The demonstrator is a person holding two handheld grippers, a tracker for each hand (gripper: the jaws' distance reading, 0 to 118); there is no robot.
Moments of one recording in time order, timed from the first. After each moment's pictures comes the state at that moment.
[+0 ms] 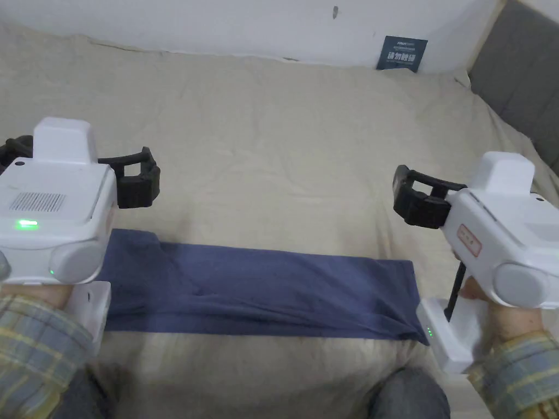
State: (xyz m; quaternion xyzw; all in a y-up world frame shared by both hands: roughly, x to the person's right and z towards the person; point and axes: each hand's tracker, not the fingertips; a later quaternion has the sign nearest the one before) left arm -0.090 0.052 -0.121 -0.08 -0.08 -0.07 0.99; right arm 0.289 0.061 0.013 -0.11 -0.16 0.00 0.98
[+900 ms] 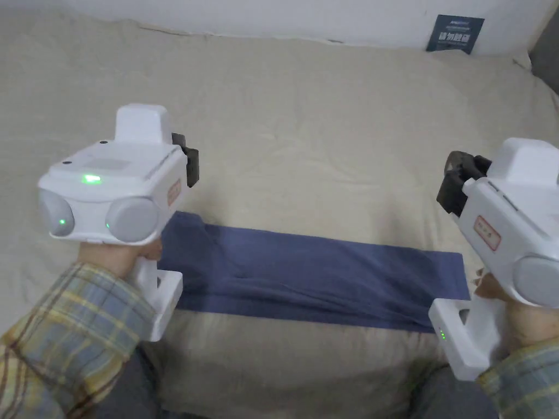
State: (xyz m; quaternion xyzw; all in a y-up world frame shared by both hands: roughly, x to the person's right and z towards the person) left arm -0.098 0.053 -0.144 -0.20 -0.16 0.01 0.97; right arm 0.243 0.060 0.001 -0.14 -0.14 -0.02 0.98
